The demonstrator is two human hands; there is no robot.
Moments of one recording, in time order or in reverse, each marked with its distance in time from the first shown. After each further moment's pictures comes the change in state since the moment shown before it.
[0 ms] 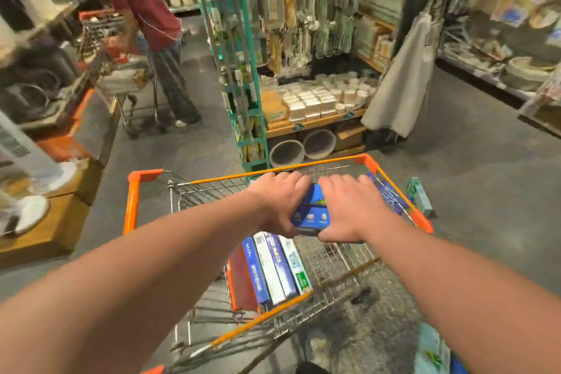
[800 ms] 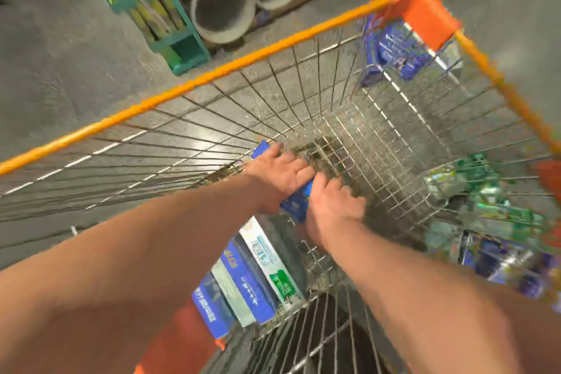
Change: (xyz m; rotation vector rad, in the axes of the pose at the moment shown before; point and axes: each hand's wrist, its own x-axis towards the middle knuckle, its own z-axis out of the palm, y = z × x) left_hand 0.315 -0.027 0.367 0.125 -0.458 0.444; right_hand 0.172 0.034 0.414 0.401 -0.697 0.631
